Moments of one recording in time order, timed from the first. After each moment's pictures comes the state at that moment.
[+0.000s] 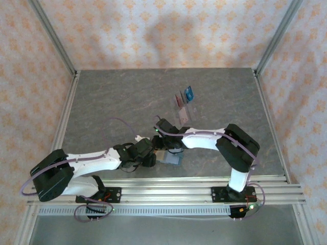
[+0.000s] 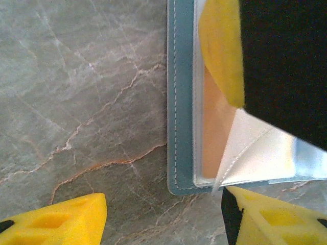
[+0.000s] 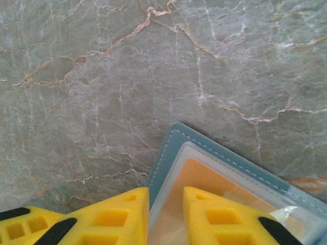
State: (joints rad) left arm -0.90 1.31 0.56 -0.40 -0.12 -0.79; right arm 0.93 1.80 1.02 -0.21 -0.16 0.79
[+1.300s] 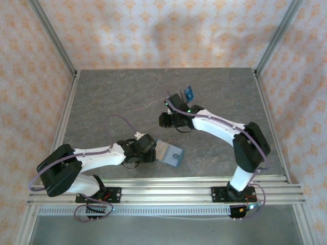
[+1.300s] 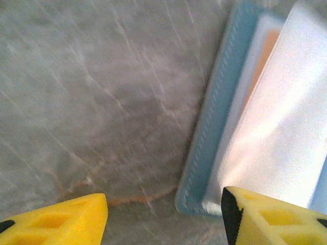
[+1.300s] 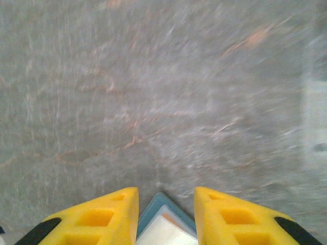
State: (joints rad) left arm -0.83 1.37 0.62 -0.41 -0.16 -0.83; right arm 0.70 1.69 1.26 -0.50 -0.10 0.59
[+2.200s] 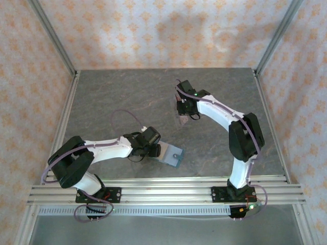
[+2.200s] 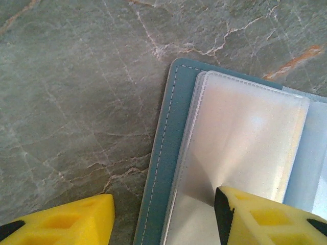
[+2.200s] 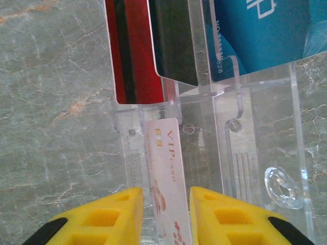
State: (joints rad) left arm -0.79 1.52 0.73 -0.36 -0.08 -0.71; right arm 0.54 1.86 1.47 -0.75 0.13 0.43
